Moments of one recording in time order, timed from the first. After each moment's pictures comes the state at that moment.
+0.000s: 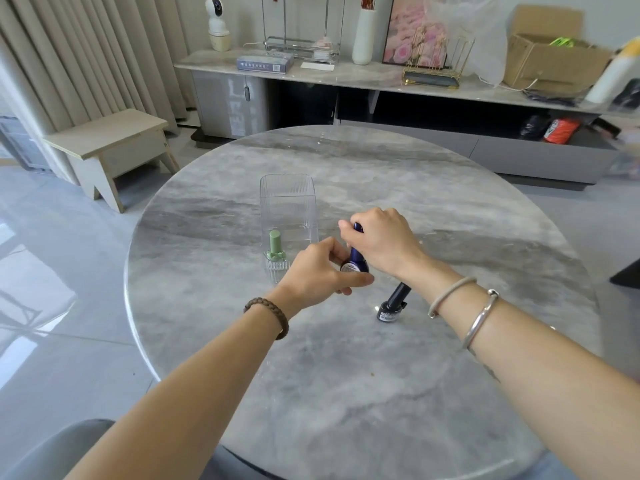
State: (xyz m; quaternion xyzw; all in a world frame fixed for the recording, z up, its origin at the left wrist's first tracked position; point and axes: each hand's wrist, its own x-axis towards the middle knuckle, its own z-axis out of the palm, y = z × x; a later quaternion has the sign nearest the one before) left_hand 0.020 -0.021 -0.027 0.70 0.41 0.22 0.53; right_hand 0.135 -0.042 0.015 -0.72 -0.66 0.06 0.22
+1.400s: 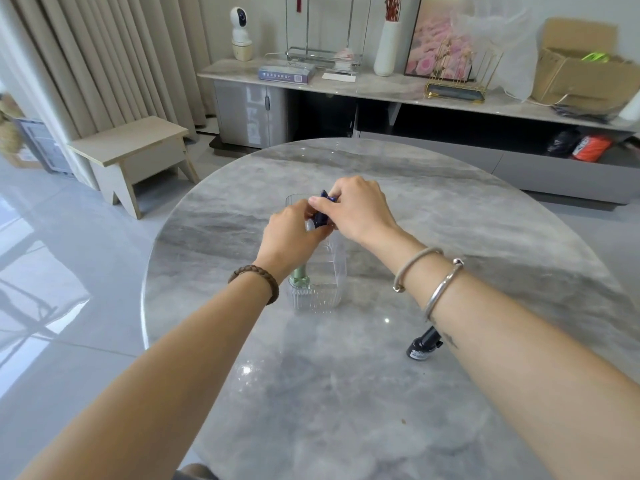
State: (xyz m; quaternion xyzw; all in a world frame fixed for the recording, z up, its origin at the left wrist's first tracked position) left_hand -0.010 0.059 0.005 0.74 0.53 0.29 0.29; right_hand 0.091 0.043 0.041 -0.72 -0.64 0.10 0.26
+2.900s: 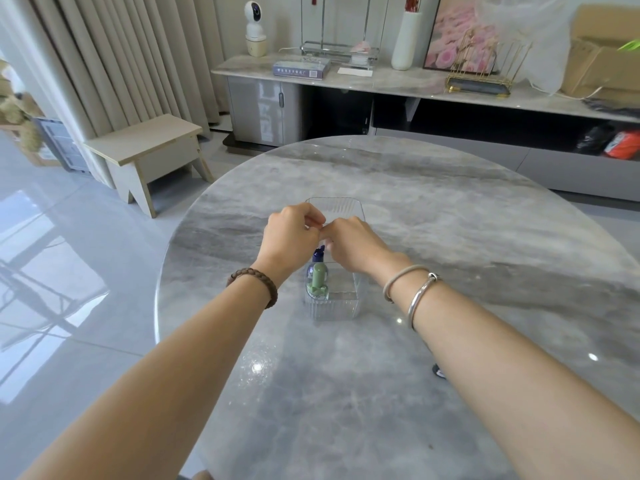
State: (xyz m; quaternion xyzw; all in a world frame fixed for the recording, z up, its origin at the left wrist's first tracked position) left_hand -0.026 0.078 0.001 0.71 0.56 0.31 0.29; right_hand 0.086 0.076 -0.018 -0.68 -0.72 0.14 0.07
